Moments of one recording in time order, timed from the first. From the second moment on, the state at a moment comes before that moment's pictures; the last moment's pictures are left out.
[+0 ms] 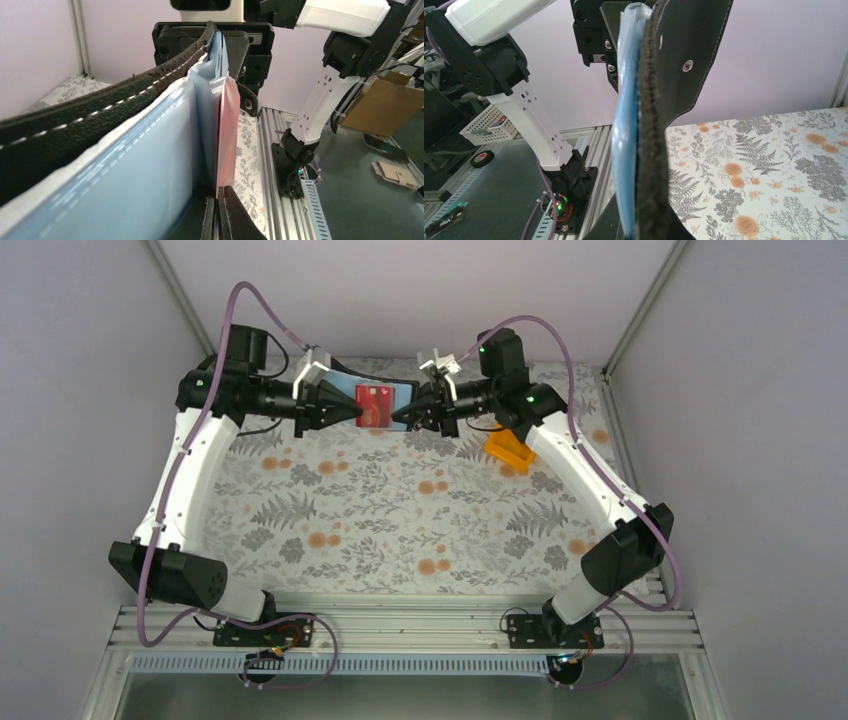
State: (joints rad) left arm -0.15 1.46 1.71 -1.09 1.27 0.60; right arm 0.51 1.60 1.65 -0.49 -1.16 -0.21
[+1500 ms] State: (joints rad) left arm 0.13 1.50 1.67 -0.86 1.27 0.23; right arm 0.47 2.26 1.56 -0.47 -0.96 0.20
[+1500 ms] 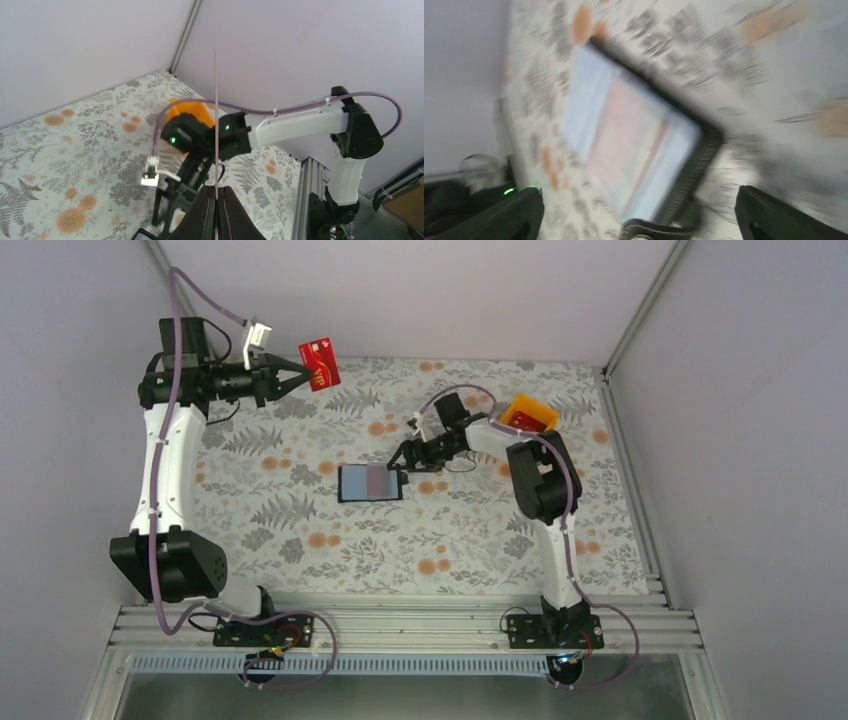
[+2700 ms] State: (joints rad) left arm -0.09 1.48 1.76 -1.32 1.31 0.82; right arm 0.69 1.58 1.61 -0.30 -0.97 -0.08
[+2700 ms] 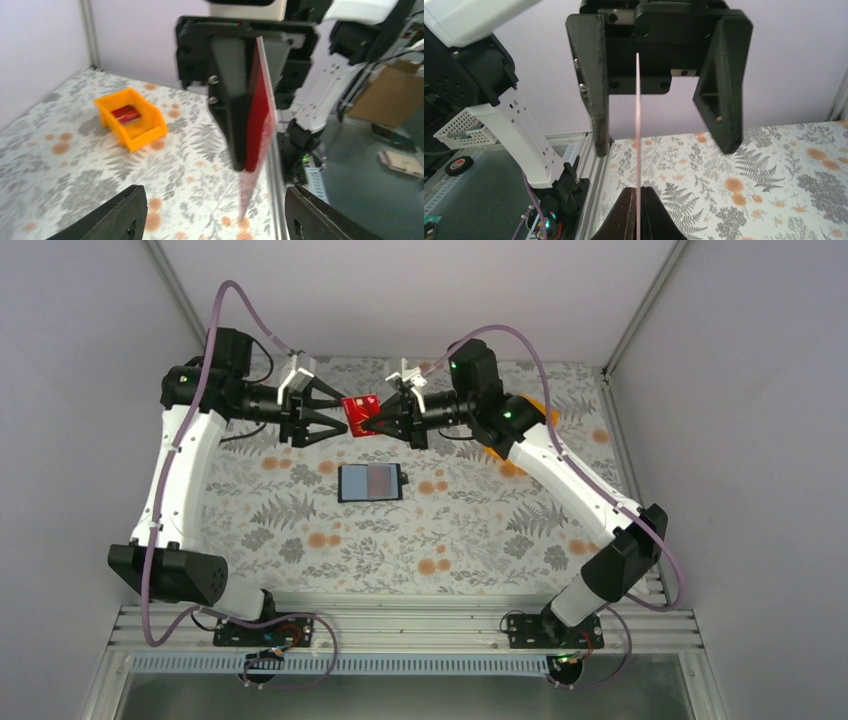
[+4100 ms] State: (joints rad) left arm -0.22 1.51 1.82 -1.34 1.07 0.88; right arm 0.70 1.65 1.77 -0.79 -0.74 -0.43
